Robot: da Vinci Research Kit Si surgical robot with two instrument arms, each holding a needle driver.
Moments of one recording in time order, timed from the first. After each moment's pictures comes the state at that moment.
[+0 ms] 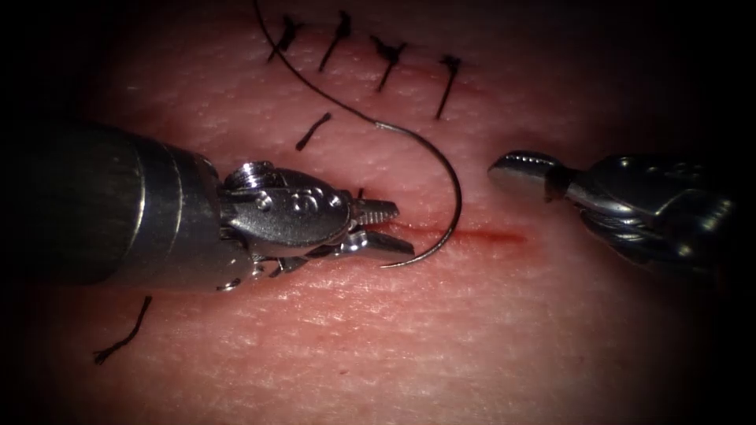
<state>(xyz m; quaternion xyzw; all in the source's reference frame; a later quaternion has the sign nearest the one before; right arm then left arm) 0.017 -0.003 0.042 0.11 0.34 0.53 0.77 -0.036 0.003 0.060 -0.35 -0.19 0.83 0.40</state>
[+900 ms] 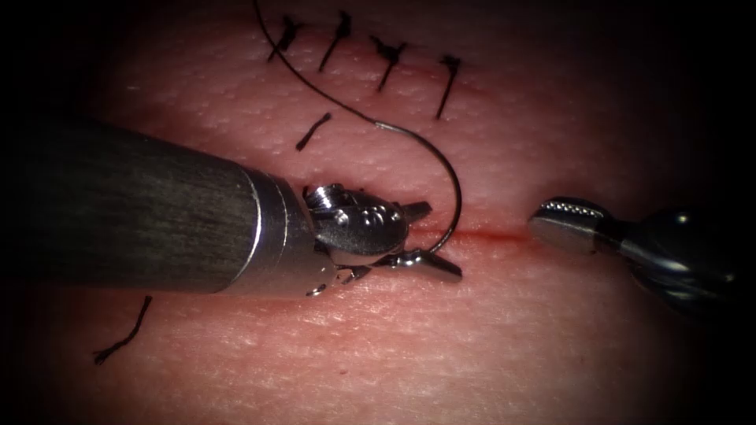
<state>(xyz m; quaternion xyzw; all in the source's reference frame) 0.015 -0.006 0.041 0.11 0.34 0.52 0.78 -0.039 0.001 0.067 -0.32 -0.18 0.83 0.42</state>
